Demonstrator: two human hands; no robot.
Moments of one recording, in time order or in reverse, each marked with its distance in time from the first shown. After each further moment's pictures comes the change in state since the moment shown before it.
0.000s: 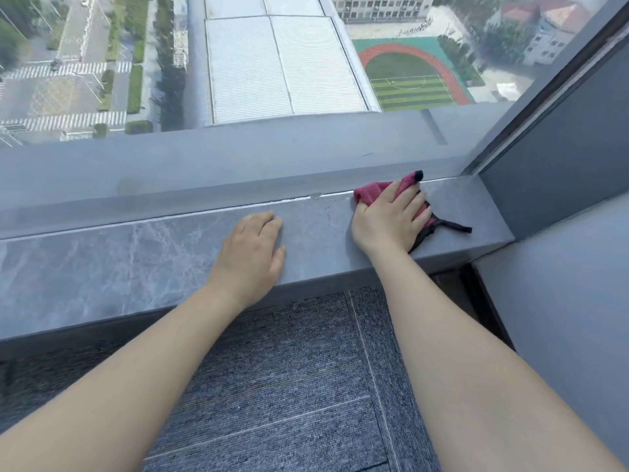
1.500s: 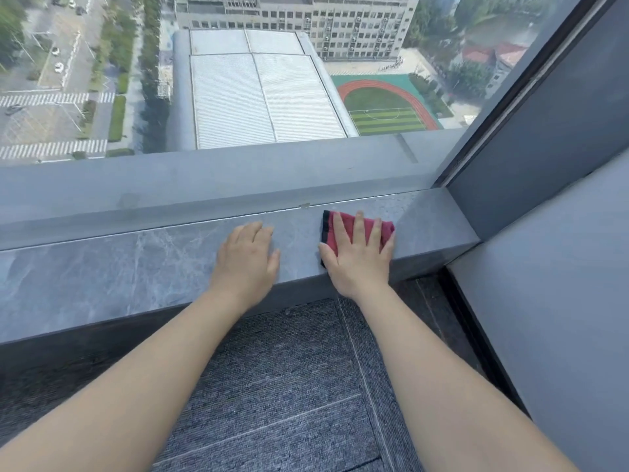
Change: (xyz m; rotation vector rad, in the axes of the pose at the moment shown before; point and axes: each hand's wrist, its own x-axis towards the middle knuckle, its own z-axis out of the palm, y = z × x) left_hand -0.013 0.010 -0.007 0.004 0.007 -0.061; right_hand -0.054 0.019 0.006 -0.131 -0.127 -0.331
